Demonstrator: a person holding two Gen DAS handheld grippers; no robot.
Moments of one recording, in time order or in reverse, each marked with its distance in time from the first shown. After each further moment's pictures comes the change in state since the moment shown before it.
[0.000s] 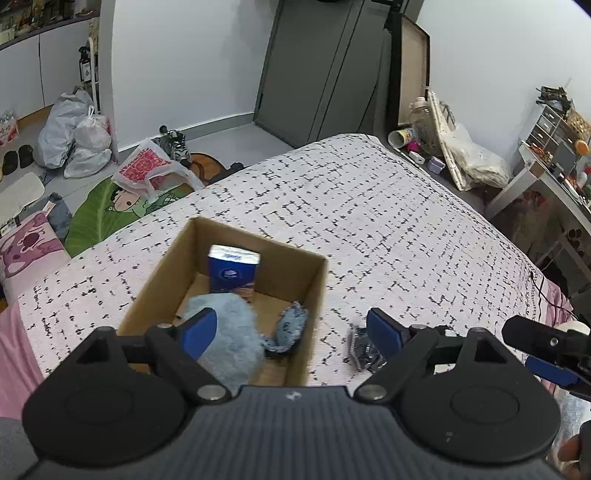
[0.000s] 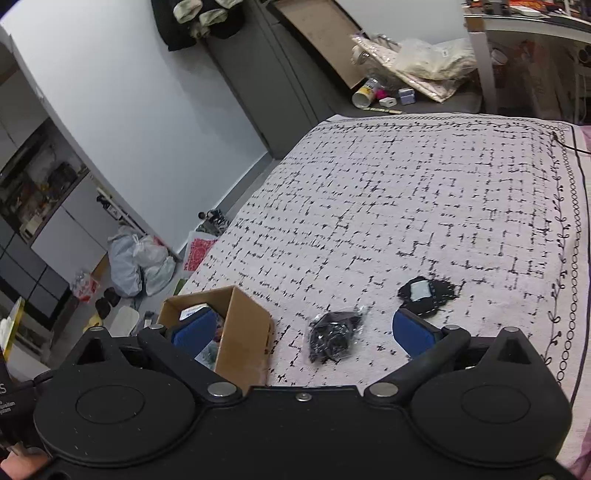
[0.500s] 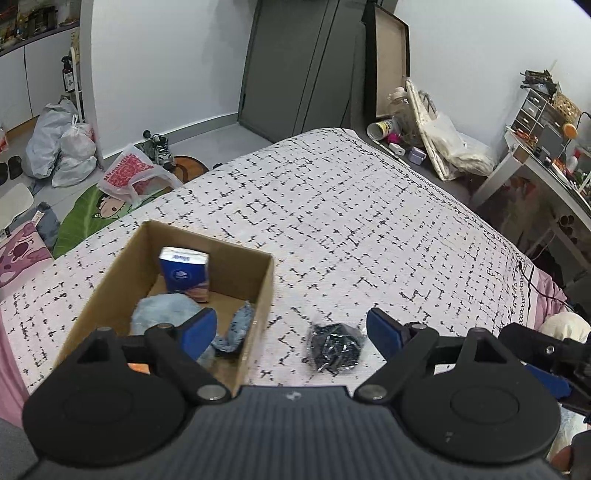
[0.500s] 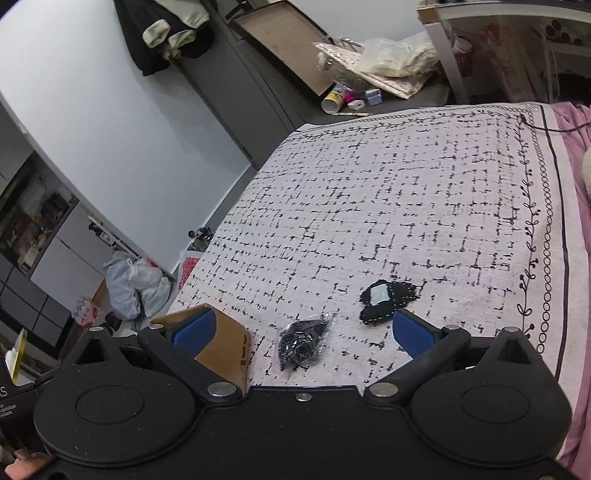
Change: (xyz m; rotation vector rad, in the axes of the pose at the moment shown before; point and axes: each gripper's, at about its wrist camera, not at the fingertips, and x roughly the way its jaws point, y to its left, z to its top) left arm 0.007 -0.051 -0.002 0.041 0.008 -0.005; right arm -0.012 -0.050 0.006 0.100 -0.022 -0.003
